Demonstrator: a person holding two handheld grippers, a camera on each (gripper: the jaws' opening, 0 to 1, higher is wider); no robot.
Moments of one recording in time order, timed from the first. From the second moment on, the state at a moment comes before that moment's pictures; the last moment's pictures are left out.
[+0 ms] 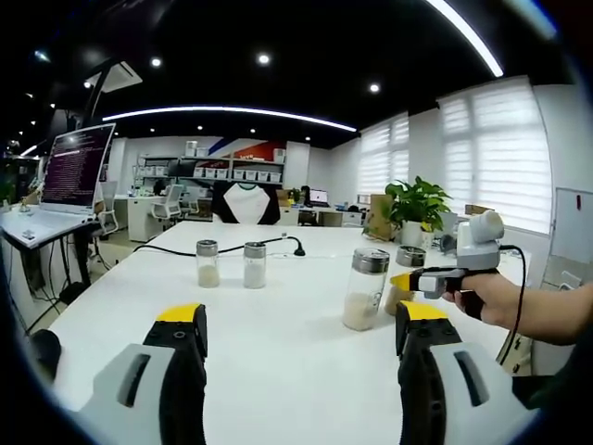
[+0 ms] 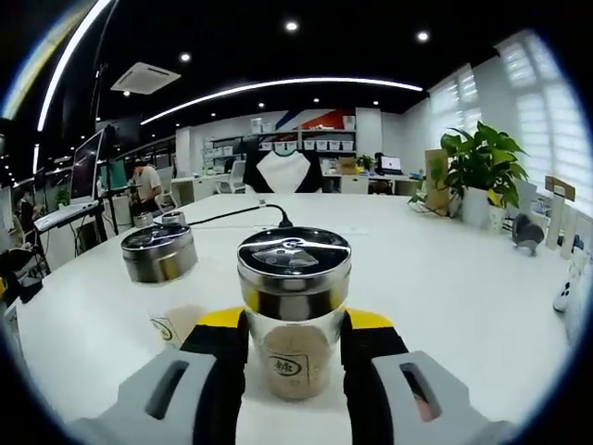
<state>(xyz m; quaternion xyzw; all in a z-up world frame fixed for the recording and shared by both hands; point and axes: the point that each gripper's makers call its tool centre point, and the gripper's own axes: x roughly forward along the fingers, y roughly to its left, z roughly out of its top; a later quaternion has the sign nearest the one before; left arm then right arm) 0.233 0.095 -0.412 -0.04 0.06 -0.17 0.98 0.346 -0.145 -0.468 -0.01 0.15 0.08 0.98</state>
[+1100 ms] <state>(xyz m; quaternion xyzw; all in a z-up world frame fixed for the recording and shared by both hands) 0.233 0.092 -0.412 -0.04 0.06 -0.17 0.98 0.345 -0.144 -0.469 -0.04 0.16 0.14 0.98</state>
